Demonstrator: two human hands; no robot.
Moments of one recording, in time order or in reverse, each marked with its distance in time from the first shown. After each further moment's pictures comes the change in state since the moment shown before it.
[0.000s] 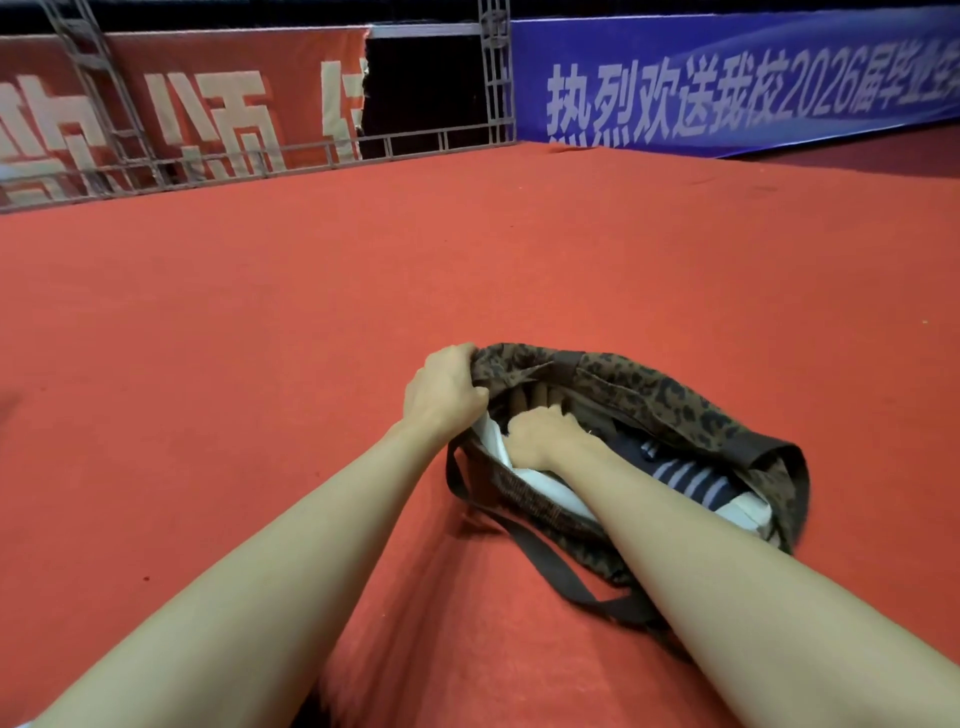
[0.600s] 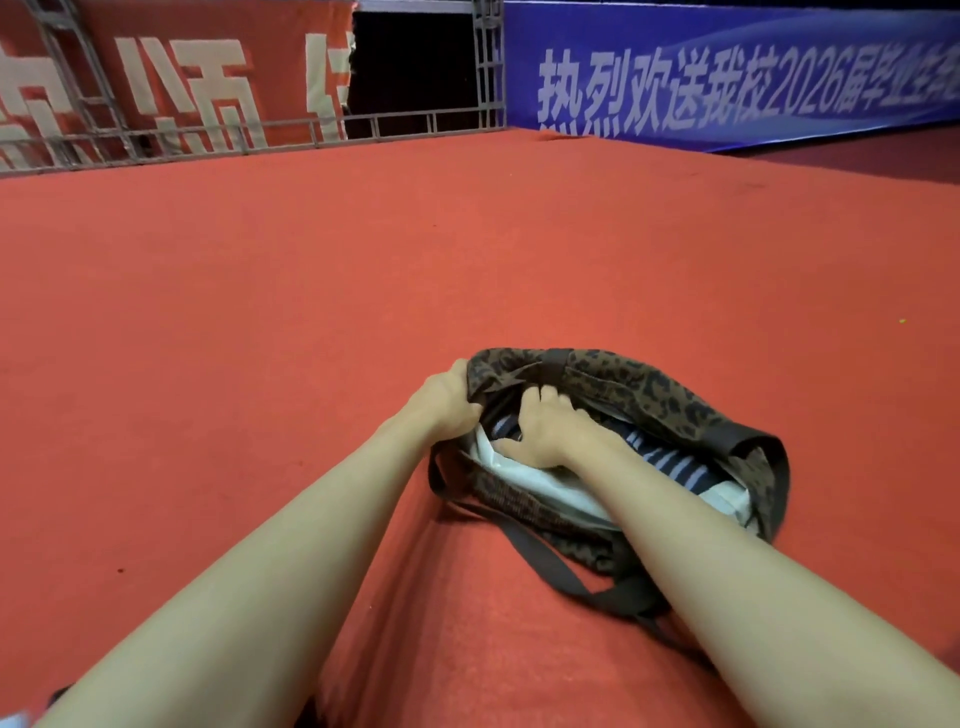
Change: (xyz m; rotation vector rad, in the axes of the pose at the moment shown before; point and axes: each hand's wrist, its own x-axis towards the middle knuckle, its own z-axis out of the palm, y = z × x) left_hand 0.000 -0.015 0.019 -0.002 -0.356 -0.090; right_hand -0.007 0.019 -0.003 -0.124 0.018 -0.023
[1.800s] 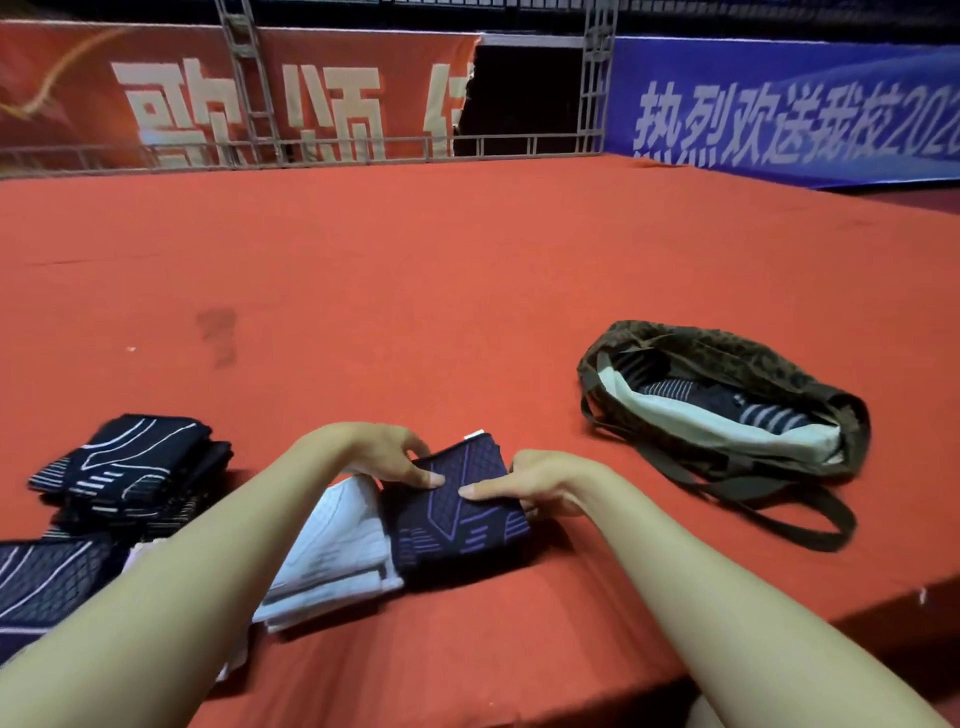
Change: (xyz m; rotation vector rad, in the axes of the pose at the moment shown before) left_hand -0.273 -0.191 -0.106 0.064 -0.449 -0.230; right_hand -0.164 -0.198 0.075 0.735 -0.494 -0.177
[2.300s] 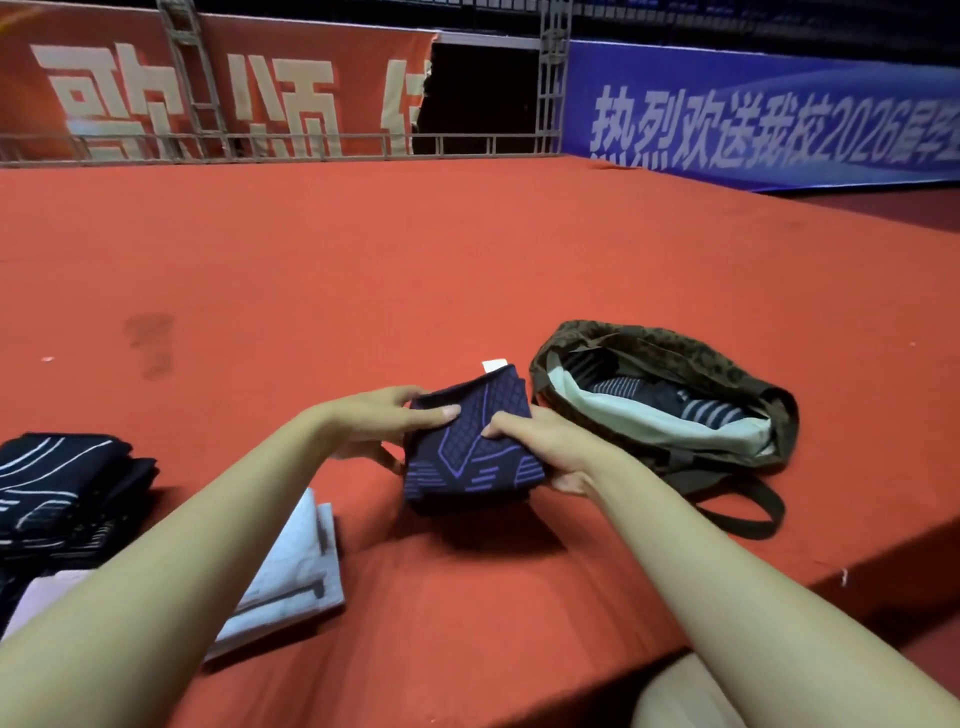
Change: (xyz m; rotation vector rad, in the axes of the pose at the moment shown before) left_hand 0.011 0.056 -0.008 -0.621 0.050 0.237; right_hand -0.046 0.007 -0.046 0.619 0.202 -0.256
